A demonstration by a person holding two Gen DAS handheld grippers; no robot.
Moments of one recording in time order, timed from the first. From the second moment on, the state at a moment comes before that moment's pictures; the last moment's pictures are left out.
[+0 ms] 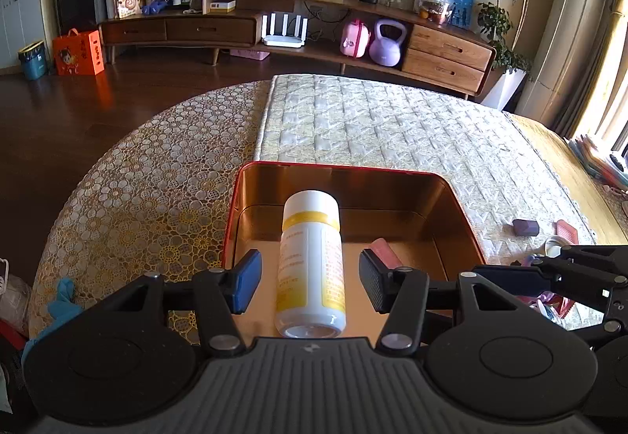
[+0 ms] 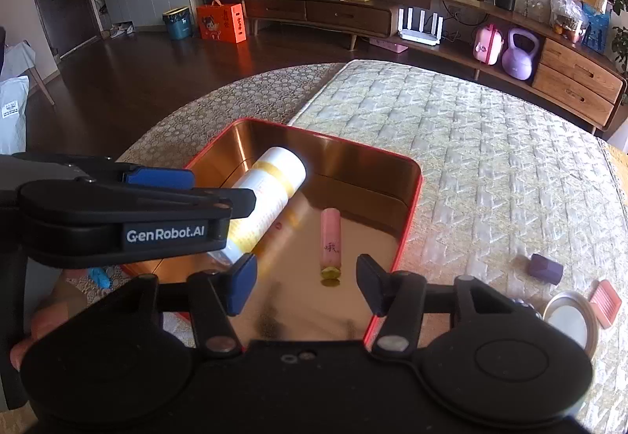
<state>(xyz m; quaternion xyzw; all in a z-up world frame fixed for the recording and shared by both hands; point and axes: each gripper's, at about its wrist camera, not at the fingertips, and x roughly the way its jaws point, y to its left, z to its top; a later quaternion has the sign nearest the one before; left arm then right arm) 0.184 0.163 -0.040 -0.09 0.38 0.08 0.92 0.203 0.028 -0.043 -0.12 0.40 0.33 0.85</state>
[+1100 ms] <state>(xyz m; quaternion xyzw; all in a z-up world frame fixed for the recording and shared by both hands) 0.113 0.069 -0.006 -0.07 0.34 0.00 0.94 0.126 -0.127 -0.012 -0.02 0.34 0.27 0.90</state>
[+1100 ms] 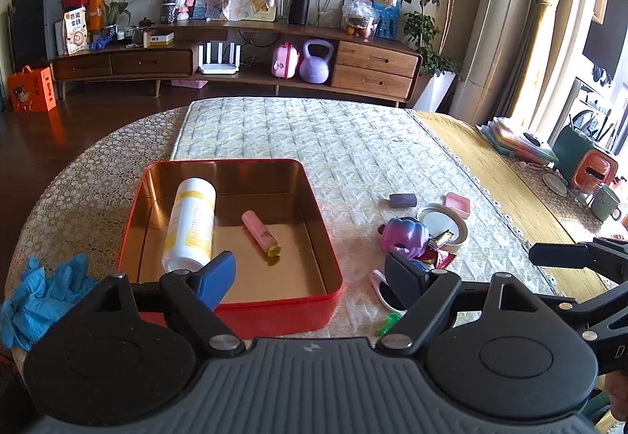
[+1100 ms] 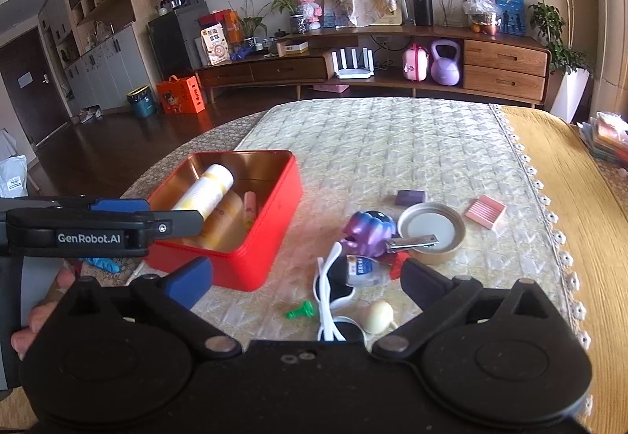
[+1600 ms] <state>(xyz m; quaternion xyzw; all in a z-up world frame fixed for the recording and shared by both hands) 0.110 0.007 -0.035 -0.07 0.36 -0.05 0.93 0.117 -0.196 -0.047 -0.02 0.35 0.23 0.91</state>
